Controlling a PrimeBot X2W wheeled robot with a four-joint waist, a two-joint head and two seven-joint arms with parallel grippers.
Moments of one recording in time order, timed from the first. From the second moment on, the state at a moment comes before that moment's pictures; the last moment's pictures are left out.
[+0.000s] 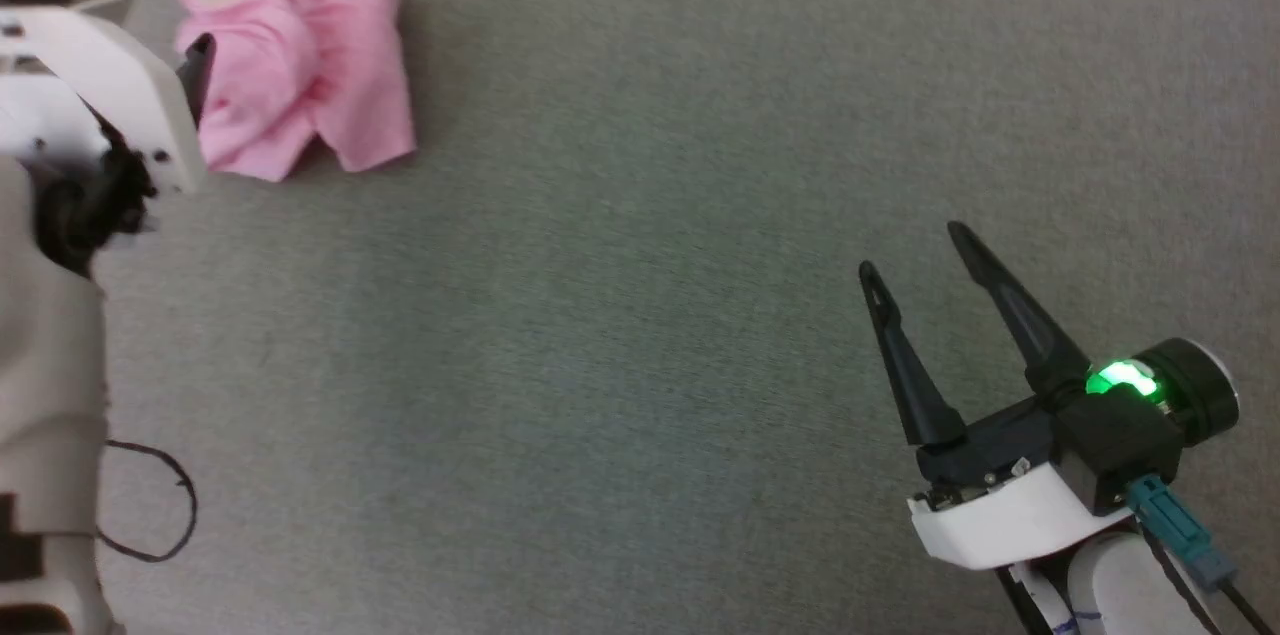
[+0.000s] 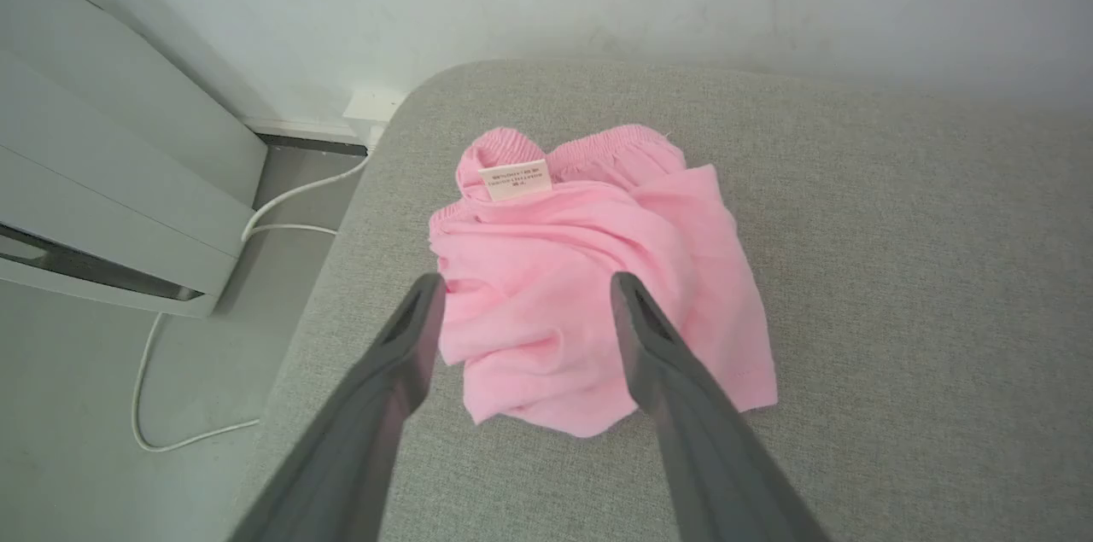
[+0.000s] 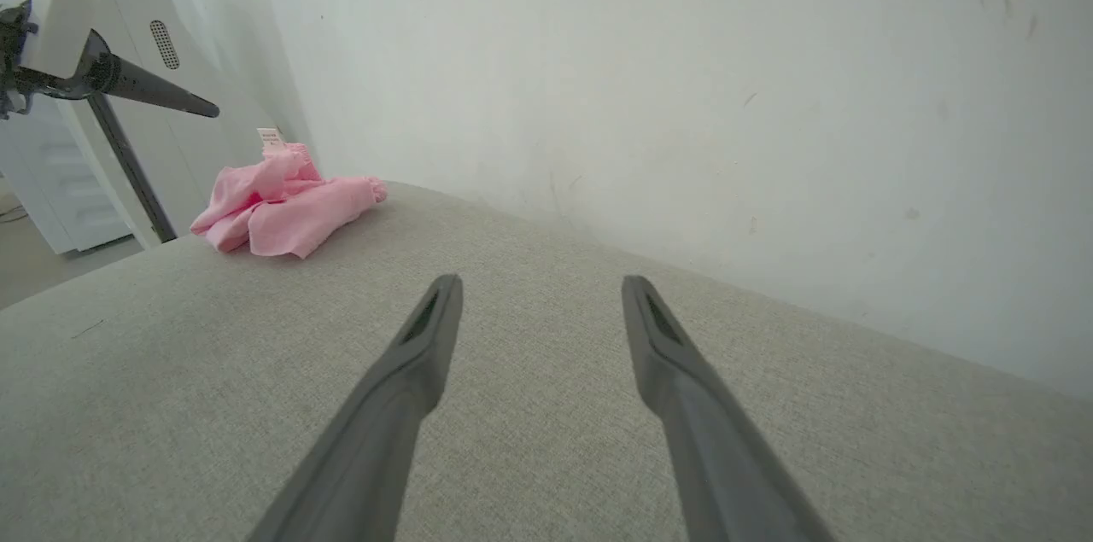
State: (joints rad) left arm -0.83 0.41 -0.04 0.54 -0.34 -0.12 0.48; right arm -0.09 -0.11 0.21 -0.17 0.00 0.13 -0.18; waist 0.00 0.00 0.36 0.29
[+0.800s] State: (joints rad) left arm -0.98 0.60 0.05 0.74 -0.53 -0.10 0.90; right arm -0.13 -0.09 0.21 -0.12 0.01 0.13 -0.23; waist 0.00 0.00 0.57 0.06
